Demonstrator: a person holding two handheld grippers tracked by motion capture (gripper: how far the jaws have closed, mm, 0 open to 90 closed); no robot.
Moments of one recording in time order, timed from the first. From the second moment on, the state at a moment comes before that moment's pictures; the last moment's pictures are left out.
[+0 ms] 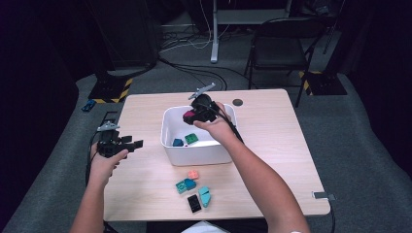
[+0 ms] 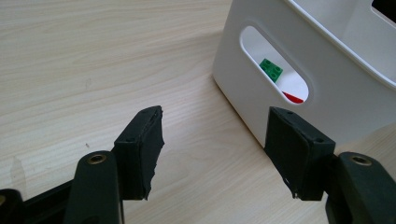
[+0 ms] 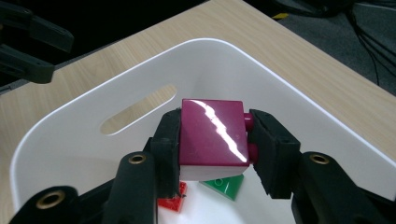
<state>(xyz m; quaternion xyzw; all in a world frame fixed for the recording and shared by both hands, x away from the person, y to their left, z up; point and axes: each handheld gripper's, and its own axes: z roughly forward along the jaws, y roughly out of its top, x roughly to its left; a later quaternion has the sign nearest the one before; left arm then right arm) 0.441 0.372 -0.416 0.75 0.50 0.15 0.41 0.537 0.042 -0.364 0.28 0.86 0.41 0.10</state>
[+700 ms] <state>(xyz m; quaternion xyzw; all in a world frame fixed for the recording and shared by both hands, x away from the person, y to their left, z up) 0.441 0.371 -0.421 0.75 0.50 0.14 0.41 0.537 0.057 -0.370 0.28 0.87 0.38 0.10</state>
